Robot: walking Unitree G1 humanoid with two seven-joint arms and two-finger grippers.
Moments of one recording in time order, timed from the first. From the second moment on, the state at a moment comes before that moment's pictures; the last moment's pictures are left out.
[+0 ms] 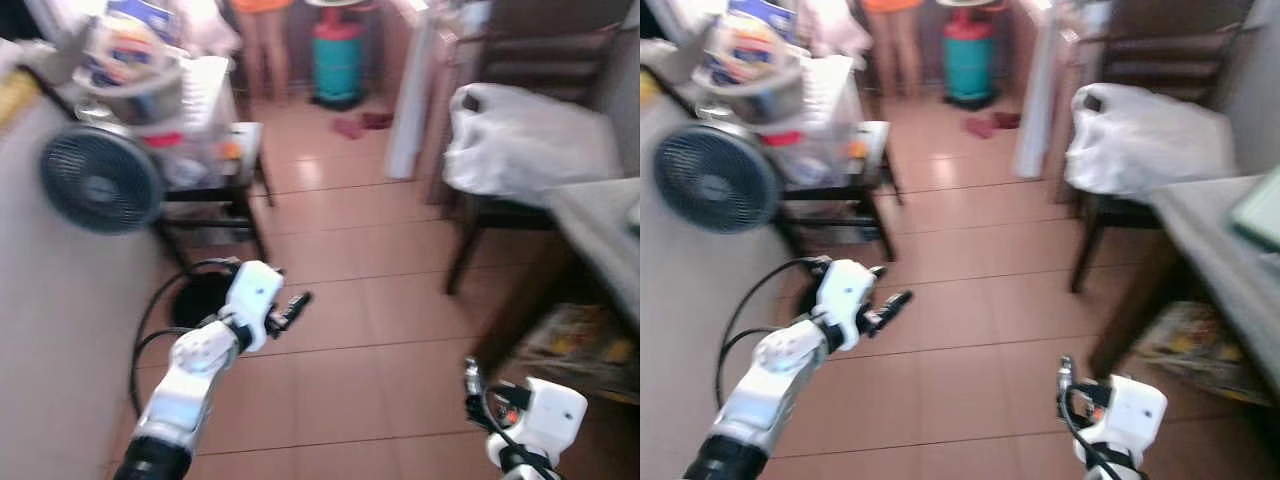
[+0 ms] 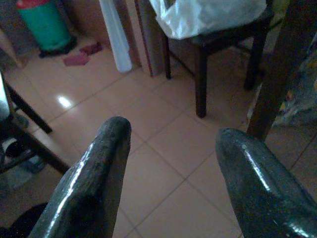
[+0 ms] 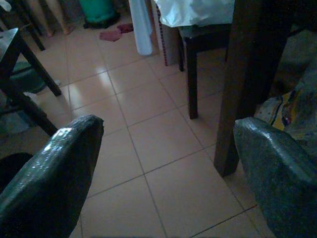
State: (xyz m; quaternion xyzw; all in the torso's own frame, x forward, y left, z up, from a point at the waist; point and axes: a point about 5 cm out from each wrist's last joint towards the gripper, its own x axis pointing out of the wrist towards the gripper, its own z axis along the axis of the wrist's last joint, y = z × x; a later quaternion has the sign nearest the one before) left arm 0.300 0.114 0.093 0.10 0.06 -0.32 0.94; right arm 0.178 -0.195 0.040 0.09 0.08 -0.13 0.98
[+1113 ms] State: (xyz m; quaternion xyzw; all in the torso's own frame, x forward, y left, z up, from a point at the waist) left arm 0.268 0.149 0.066 0.13 0.04 -0.23 0.96; right arm 0.174 -0.192 0.059 0.04 0.07 -0.08 0.99
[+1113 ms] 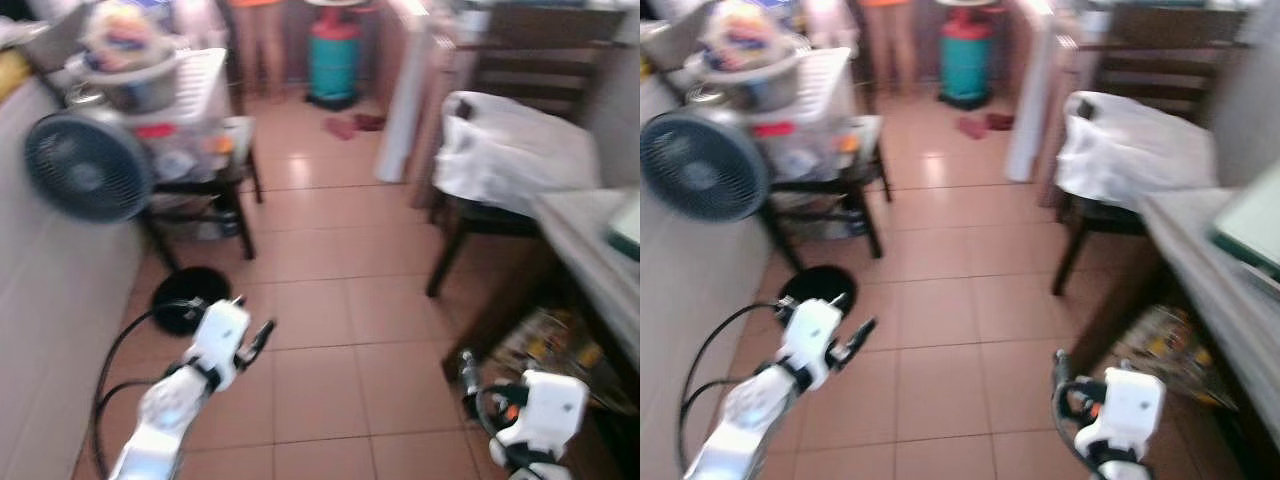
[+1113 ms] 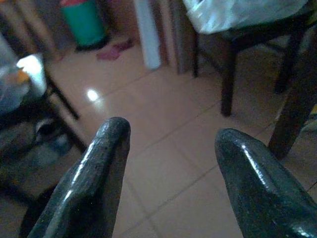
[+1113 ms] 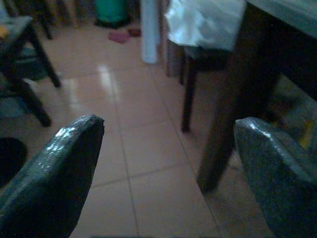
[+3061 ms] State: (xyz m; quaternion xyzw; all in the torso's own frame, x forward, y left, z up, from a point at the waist) left arm 0.291 0.134 0.078 0.12 0.03 -0.18 0.98; right arm 0.180 -0.187 0.069 0.03 0.07 -0.05 1.00
